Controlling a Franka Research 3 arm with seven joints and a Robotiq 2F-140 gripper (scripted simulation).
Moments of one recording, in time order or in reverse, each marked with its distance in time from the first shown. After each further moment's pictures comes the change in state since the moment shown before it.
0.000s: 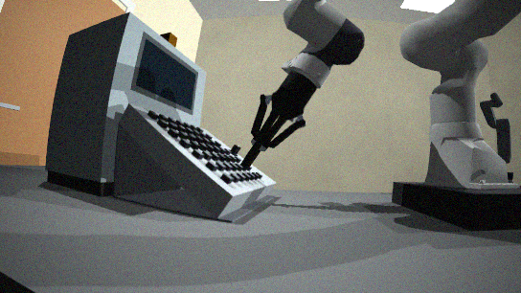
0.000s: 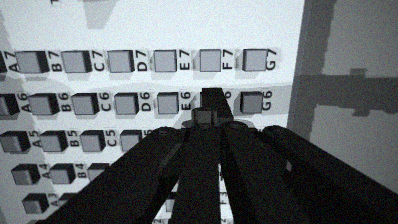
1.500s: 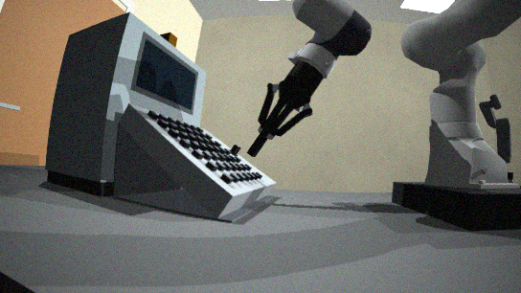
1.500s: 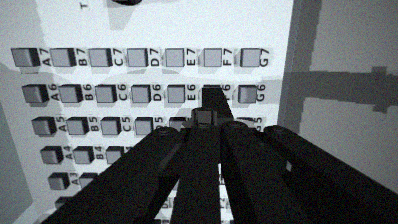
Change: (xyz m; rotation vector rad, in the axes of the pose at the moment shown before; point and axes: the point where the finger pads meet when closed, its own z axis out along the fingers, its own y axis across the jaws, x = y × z) arm 0.001 -0.003 -0.032 0.009 0.003 -0.010
